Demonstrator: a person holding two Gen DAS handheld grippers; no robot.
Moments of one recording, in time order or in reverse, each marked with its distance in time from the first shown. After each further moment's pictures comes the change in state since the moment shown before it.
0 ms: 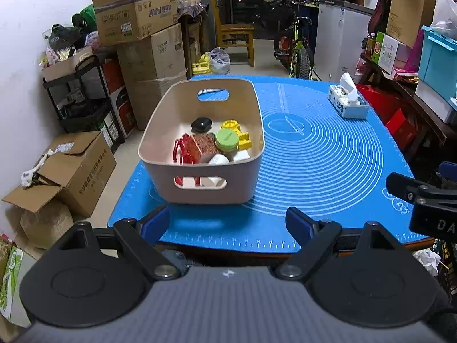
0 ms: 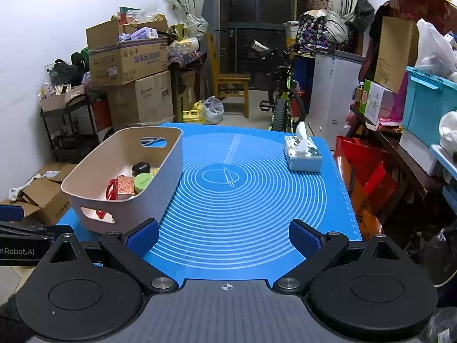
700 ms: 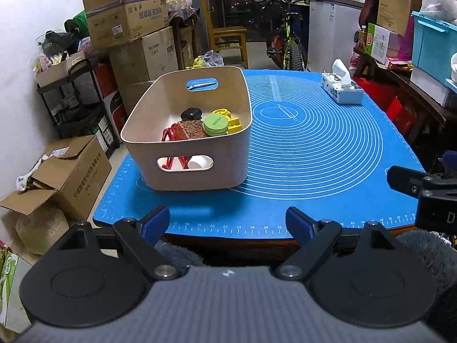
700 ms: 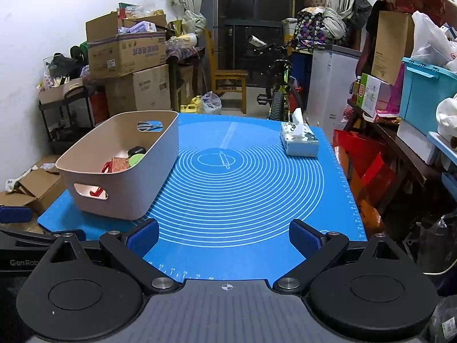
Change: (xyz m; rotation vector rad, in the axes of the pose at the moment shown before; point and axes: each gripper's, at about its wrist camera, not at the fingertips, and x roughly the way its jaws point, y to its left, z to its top) left arm 0.017 -0.015 -0.036 0.048 -0.041 -0.003; right arm 0.005 -0.007 -0.044 -0.007 0.002 -0.007
